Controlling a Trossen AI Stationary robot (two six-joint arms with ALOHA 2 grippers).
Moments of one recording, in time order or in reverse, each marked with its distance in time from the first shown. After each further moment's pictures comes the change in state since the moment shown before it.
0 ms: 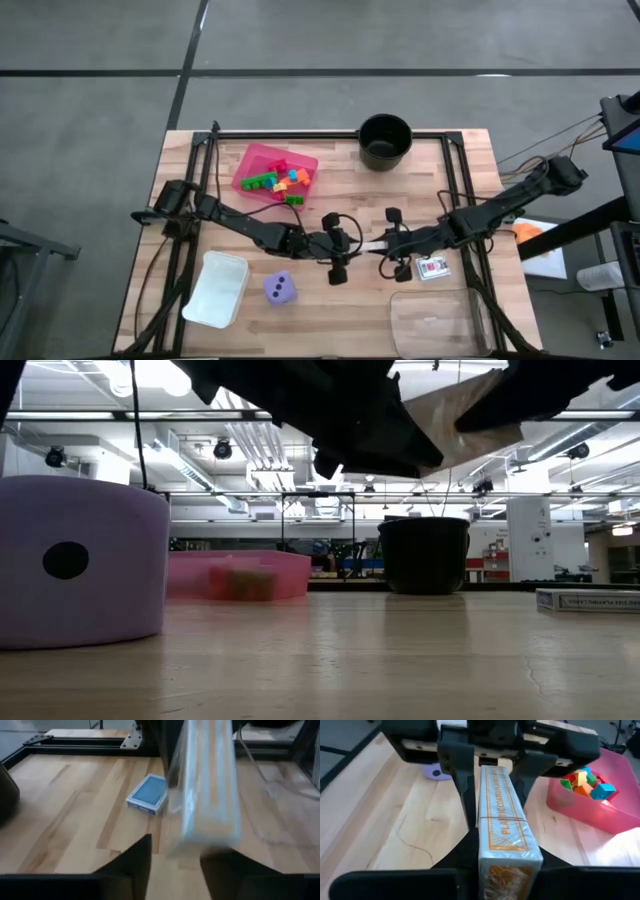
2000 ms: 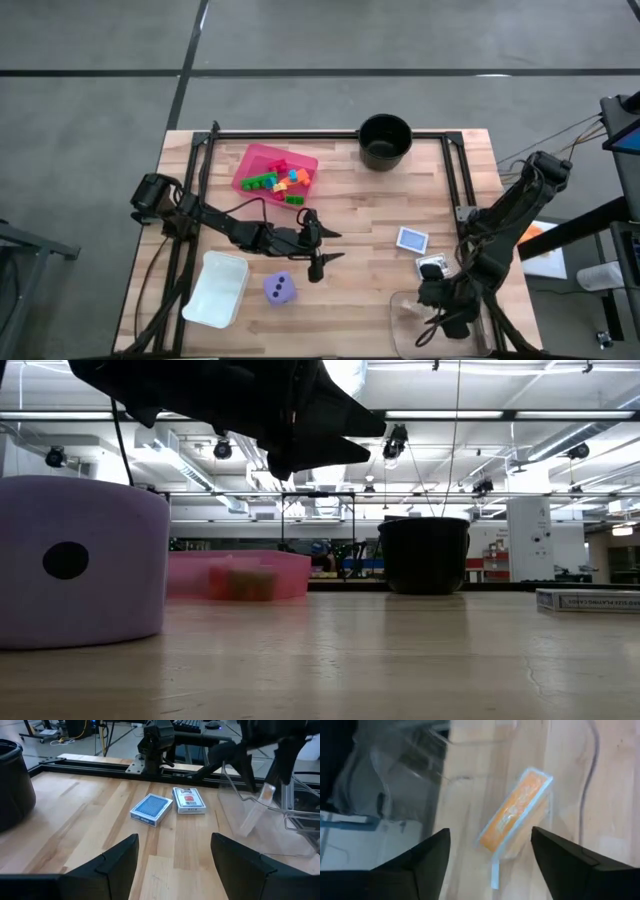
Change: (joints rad) left arm -0.023 -0.172 -0.350 0.378 -0.012 -0.023; right arm 0.529 0.111 0.134 -0.429 -0.225 0.813
